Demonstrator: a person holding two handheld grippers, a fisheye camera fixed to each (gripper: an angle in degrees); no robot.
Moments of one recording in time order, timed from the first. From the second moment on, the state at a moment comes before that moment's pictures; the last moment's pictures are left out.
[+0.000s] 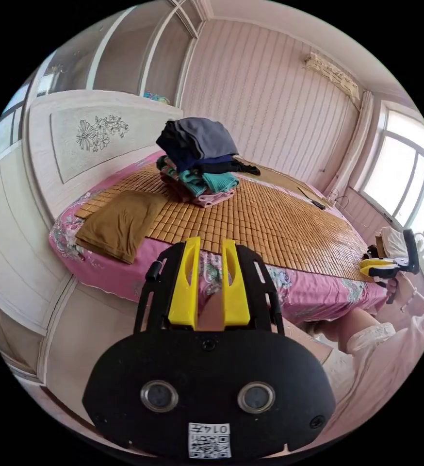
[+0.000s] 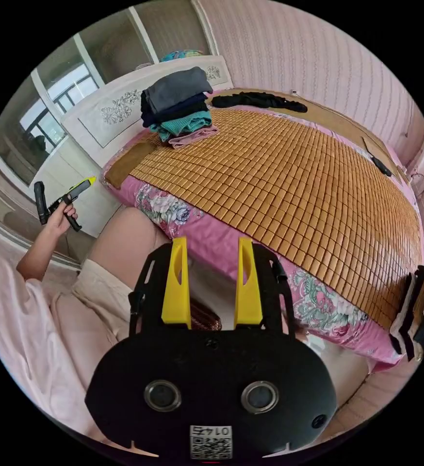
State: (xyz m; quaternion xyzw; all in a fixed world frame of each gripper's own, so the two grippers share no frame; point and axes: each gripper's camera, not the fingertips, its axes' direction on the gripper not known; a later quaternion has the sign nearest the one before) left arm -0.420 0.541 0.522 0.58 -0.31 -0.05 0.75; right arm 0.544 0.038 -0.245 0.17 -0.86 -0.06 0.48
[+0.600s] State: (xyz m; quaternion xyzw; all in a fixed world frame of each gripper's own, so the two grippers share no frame) left arm -0.679 0.627 0.459 0.63 -0.27 -0.29 0.67; right arm 0.511 -0.078 -0.795 0.47 -0.69 -0.41 0.37
